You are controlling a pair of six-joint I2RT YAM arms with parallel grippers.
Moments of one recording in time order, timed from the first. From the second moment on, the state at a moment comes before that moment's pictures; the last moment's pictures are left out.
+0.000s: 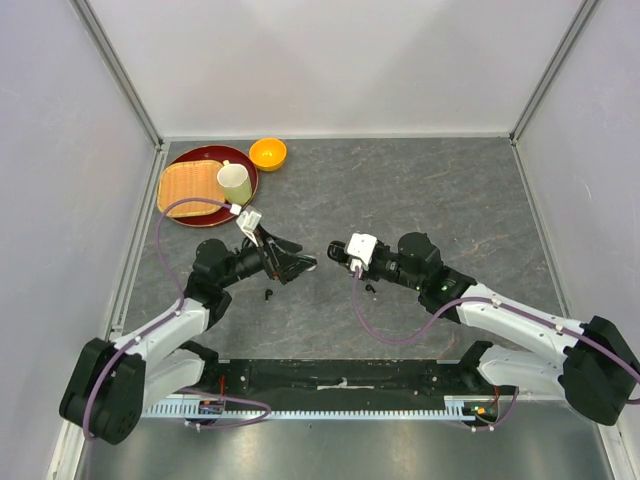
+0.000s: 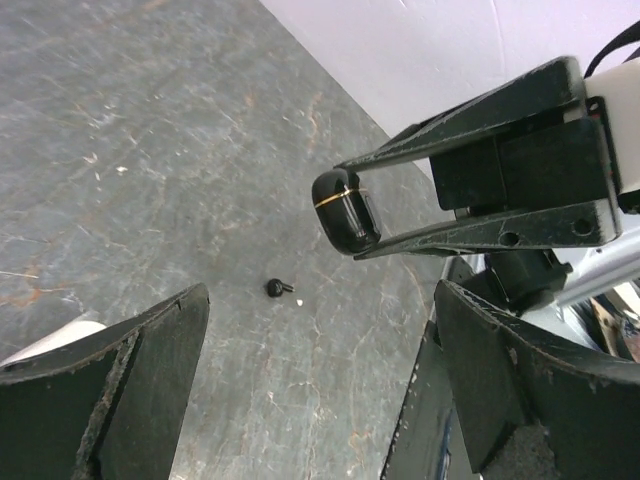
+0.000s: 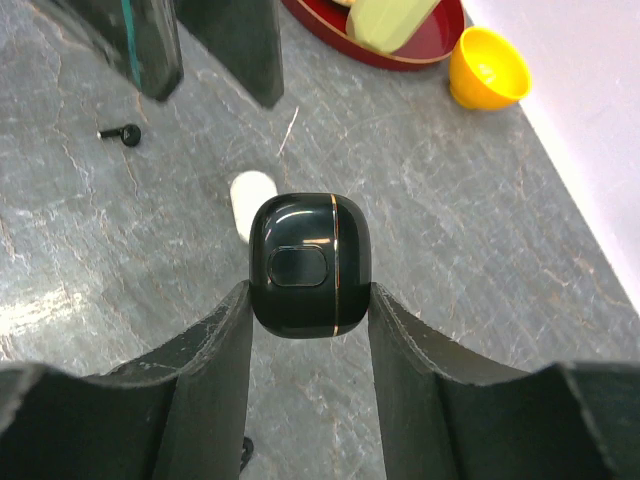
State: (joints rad) left arm -0.39 1.01 0.32 0.70 0.64 -0.61; right arm 0.79 1.11 0.60 0.23 -0.25 -0.49
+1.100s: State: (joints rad) left arm -0.49 1.30 0.43 0.90 0.74 -0.78; right arm 0.94 1.13 0.58 0.38 -0.11 -0.54
